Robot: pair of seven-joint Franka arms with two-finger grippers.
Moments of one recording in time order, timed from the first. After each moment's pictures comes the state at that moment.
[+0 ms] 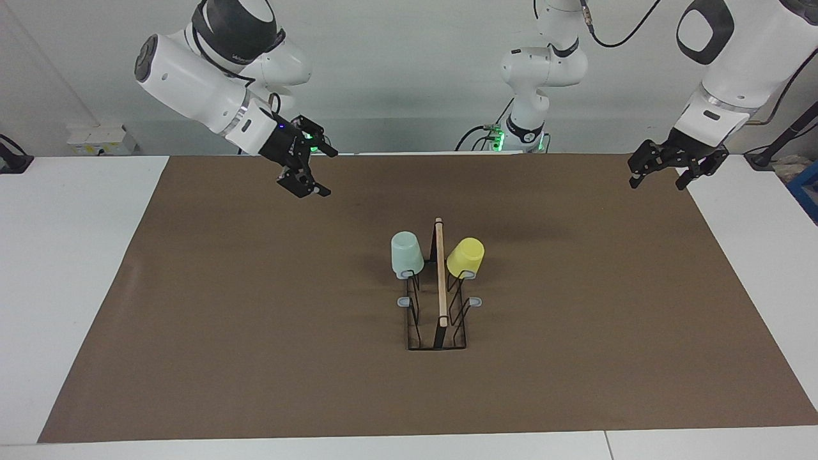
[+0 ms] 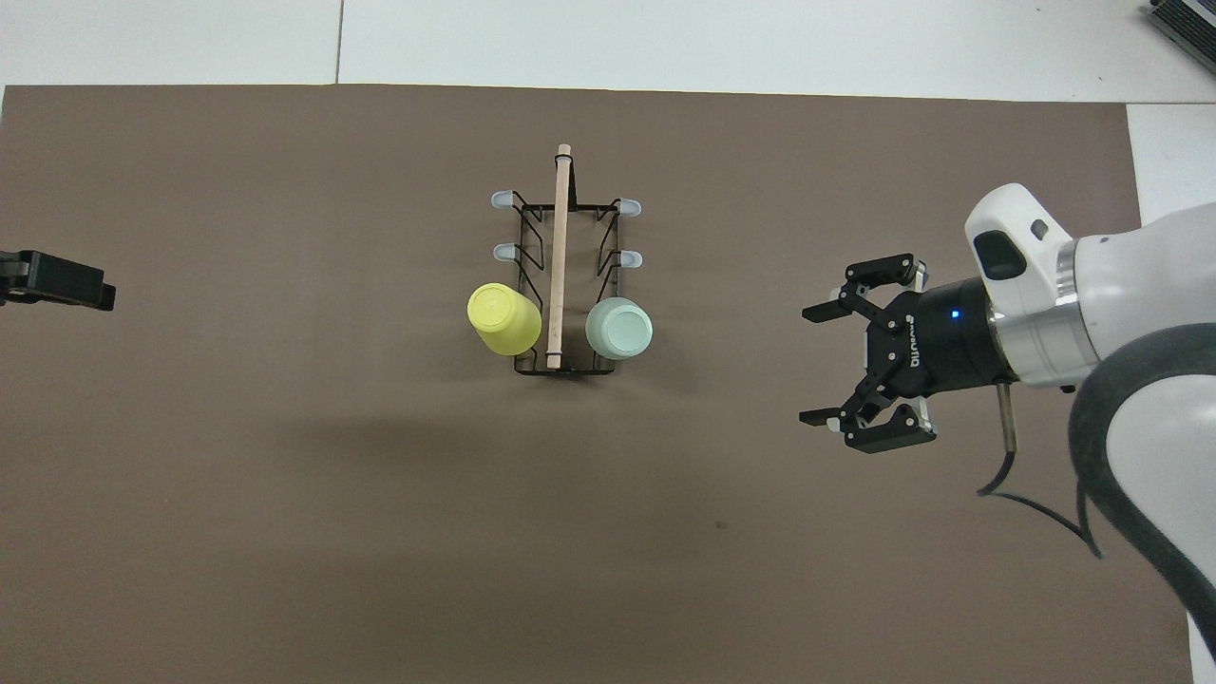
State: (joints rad) left arm -0.10 0.01 0.13 -1.60 -0.03 1.63 0.15; right arm -0.01 -0.08 0.16 -1.88 0.62 1.76 -1.30
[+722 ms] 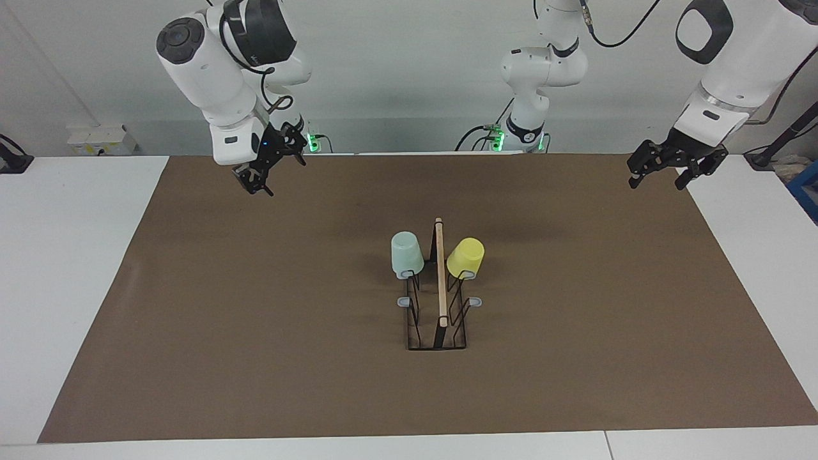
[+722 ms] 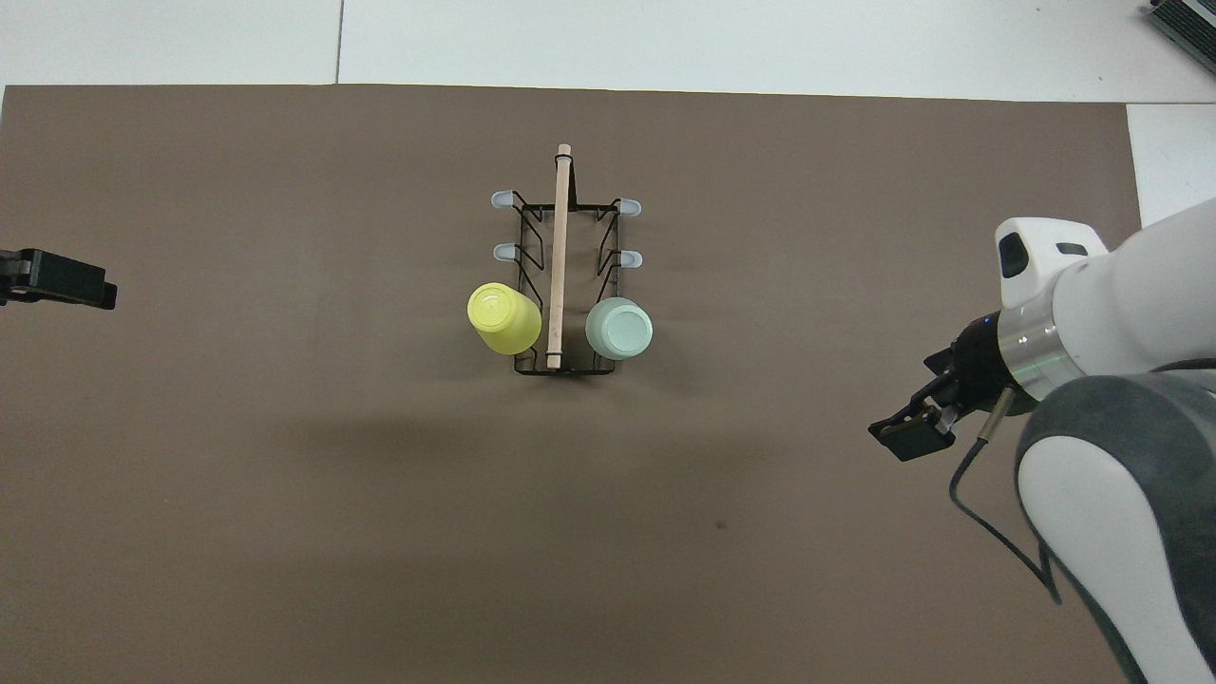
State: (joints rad) left arm -0.10 0.01 0.13 -1.60 -0.03 1.63 0.14; right arm 0.01 -0.10 0.14 -1.87 0.19 1.64 -0.55
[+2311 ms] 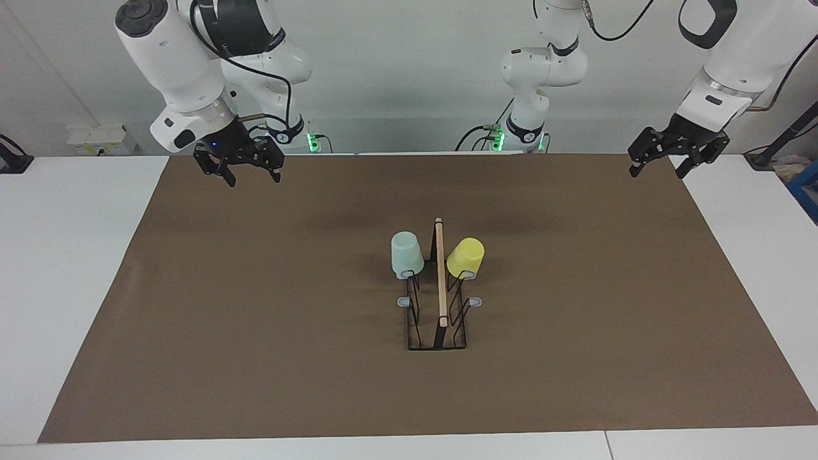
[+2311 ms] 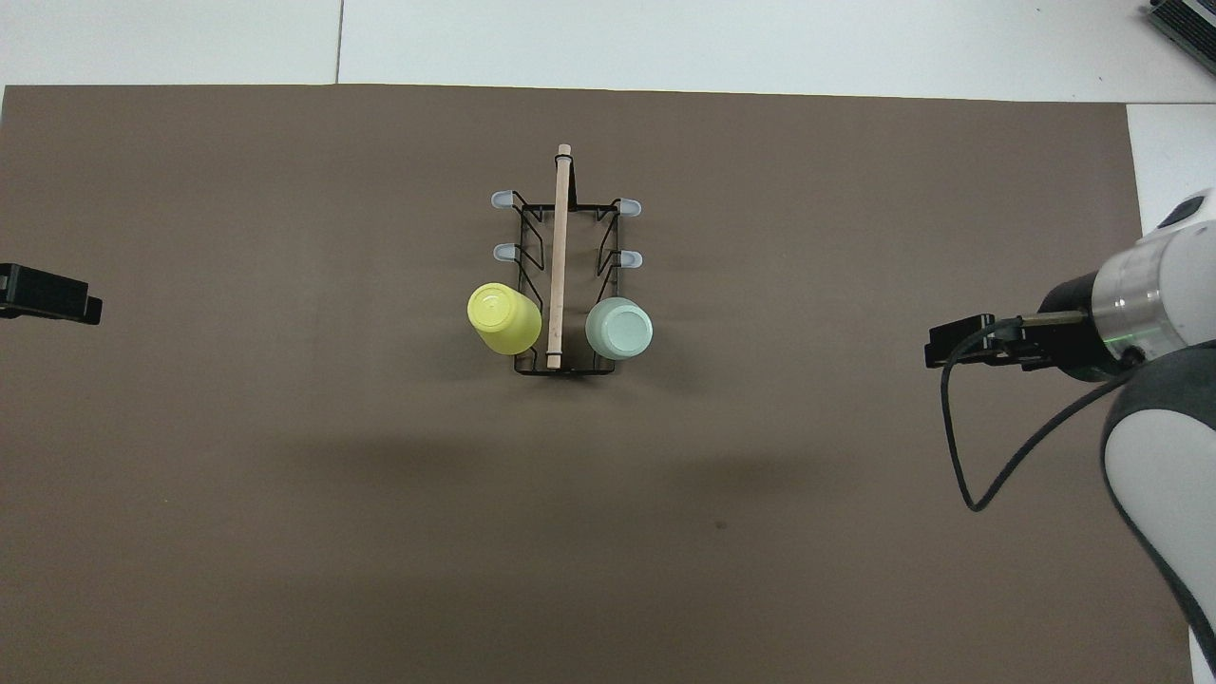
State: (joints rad) left arm -0.10 -0.02 0.13 -1.60 -0.03 1.59 0.14; right arm 0.05 -0.09 0.02 -1.81 0.10 1.69 0.10
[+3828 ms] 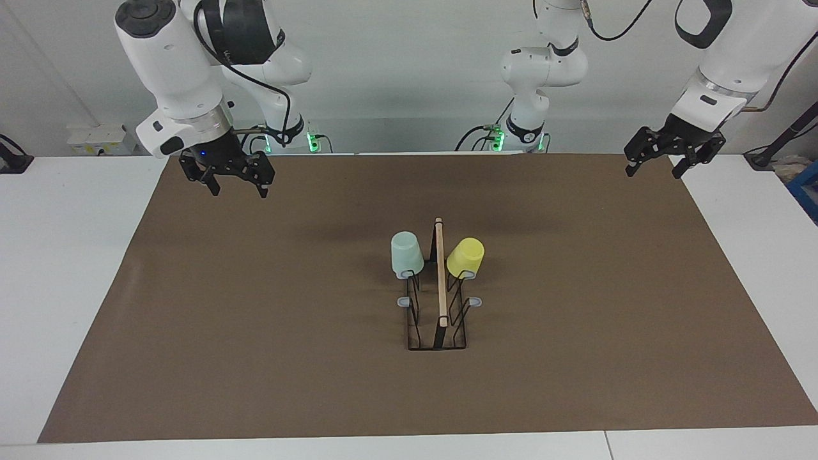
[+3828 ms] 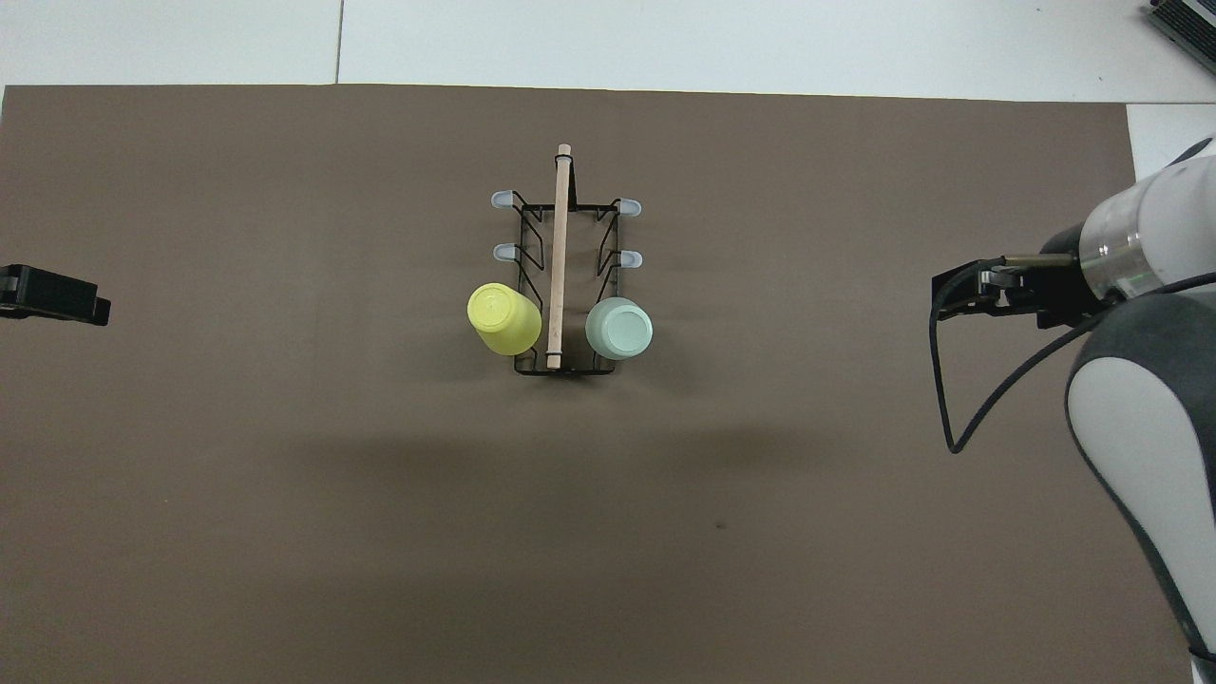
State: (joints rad) left arm -0.10 -0.02 0.12 -1.60 -0.03 1.59 0.14; right arm 0.02 0.01 0.09 -1.66 0.00 1.66 0.21
